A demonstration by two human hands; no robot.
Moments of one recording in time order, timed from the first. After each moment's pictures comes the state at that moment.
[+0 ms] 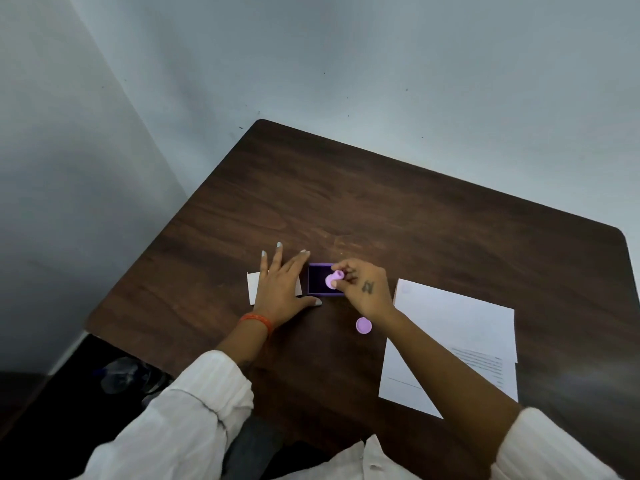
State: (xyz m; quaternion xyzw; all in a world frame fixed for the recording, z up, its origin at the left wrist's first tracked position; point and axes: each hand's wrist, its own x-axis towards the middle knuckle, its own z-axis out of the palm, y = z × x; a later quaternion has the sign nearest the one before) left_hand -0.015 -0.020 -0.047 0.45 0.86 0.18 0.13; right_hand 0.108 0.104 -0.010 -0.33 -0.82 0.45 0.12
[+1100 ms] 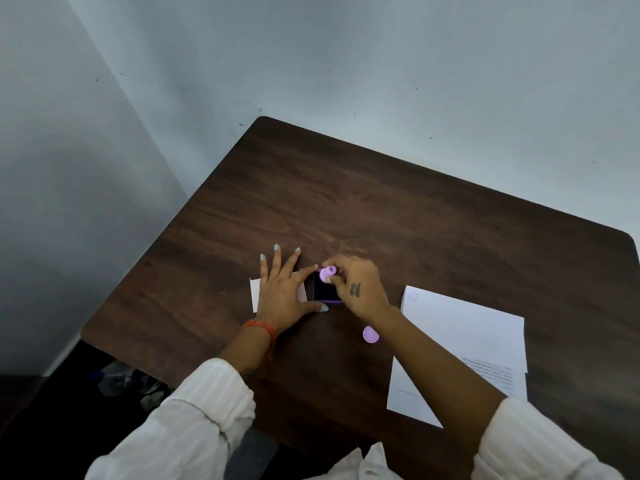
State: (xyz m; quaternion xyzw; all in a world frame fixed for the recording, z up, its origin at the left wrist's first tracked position) left_hand -0.025 -0.019 -0.059 0.45 0.87 0.16 0.11; right_hand 0.079 0.104 -0.008 -0.23 -0.90 0.34 0.11
